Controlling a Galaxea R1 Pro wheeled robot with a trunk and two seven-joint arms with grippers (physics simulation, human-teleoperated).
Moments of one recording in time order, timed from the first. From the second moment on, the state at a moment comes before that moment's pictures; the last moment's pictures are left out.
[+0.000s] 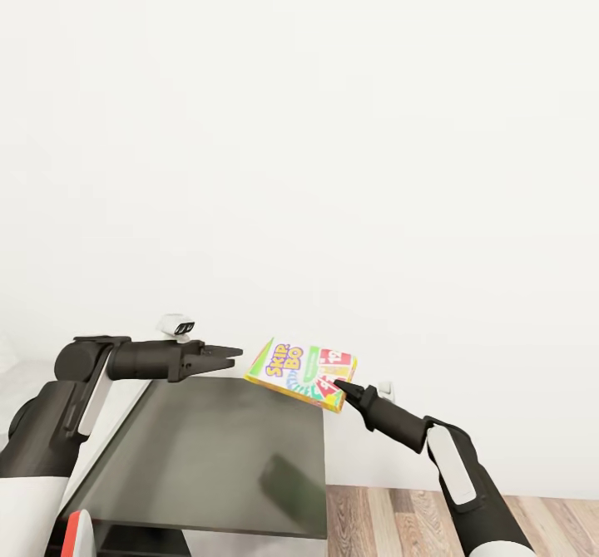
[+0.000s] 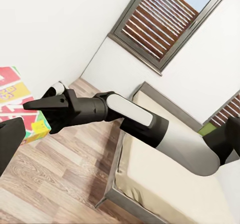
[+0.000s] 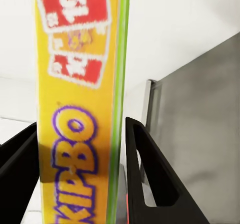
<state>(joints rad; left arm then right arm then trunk) -0.62 0.24 0.02 -1.43 0.16 1.04 -1.57 -0.43 0.05 -0.18 -1.04 -0.74 0.87 0.57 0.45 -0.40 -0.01</state>
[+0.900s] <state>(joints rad) -0.61 0.24 0.03 -1.43 0.15 1.04 -1.57 -0.43 0.04 -0.19 -1.04 -0.75 0.87 0.58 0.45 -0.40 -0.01</state>
